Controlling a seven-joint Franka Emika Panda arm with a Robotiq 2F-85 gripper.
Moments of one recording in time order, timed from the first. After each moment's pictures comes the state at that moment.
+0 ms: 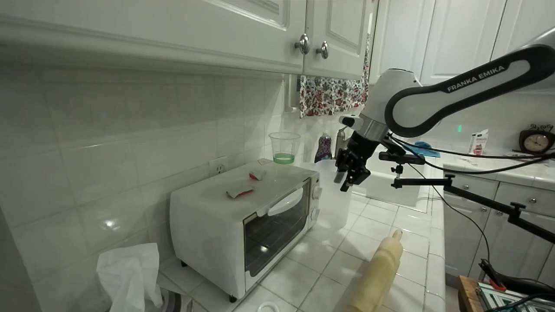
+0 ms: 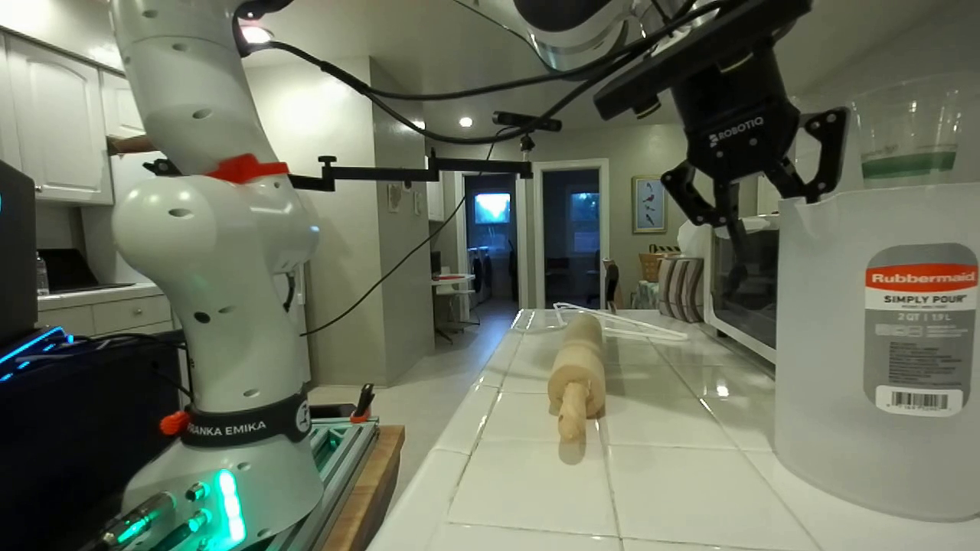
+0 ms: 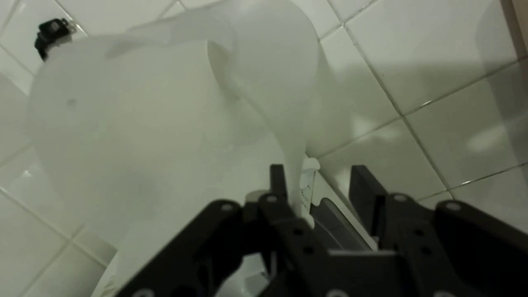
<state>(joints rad) -0.04 -0.23 -0.28 -2.33 0.05 2.44 -1.04</state>
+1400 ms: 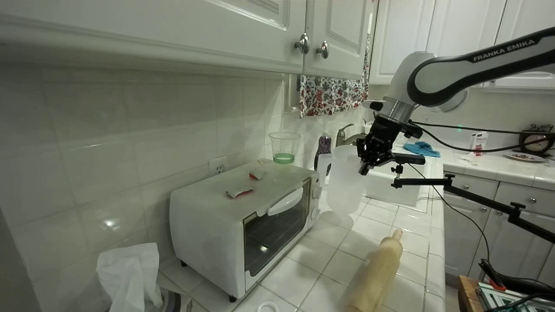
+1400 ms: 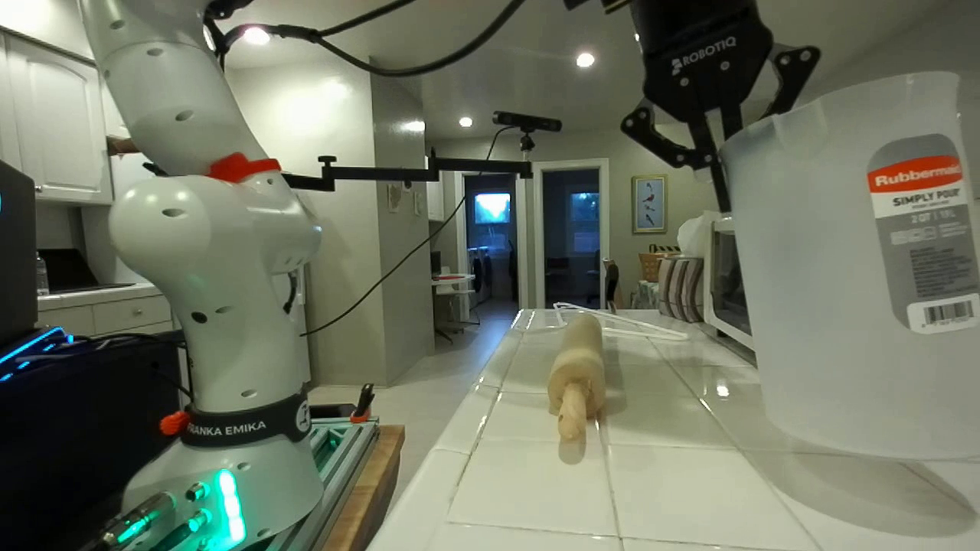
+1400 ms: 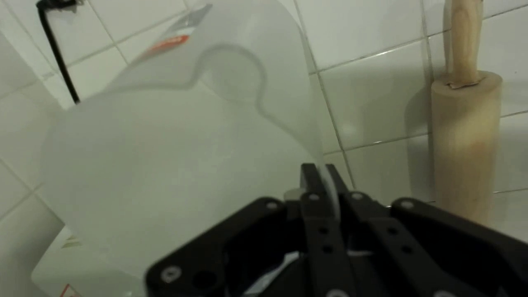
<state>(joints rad) -0.08 -0.37 -0.37 -2.32 0.11 2.22 -1.48</state>
